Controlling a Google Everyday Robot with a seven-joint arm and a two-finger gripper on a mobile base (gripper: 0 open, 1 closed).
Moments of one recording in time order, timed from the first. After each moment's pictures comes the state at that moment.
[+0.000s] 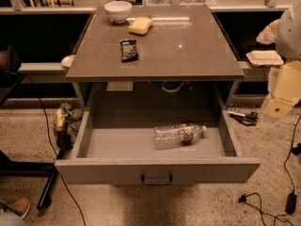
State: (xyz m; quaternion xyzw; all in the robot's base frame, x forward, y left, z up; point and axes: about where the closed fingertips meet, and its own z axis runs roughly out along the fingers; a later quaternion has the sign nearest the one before) arm 0.438 -0.216 0.977 -0.60 0.78 -0.04 0.16
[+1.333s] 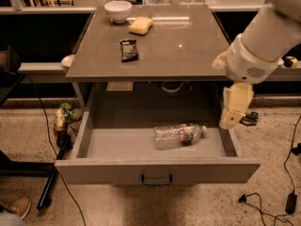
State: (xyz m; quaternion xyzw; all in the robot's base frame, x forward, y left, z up) arm 0.489 -0.176 0.887 -0.66 0.74 0.03 0.15
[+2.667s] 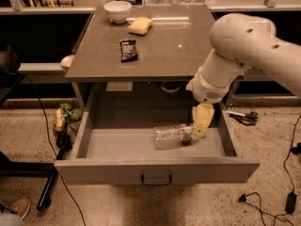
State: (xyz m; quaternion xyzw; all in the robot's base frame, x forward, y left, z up) arm 0.537 -0.135 0.773 -0.68 0.72 0.07 0.12
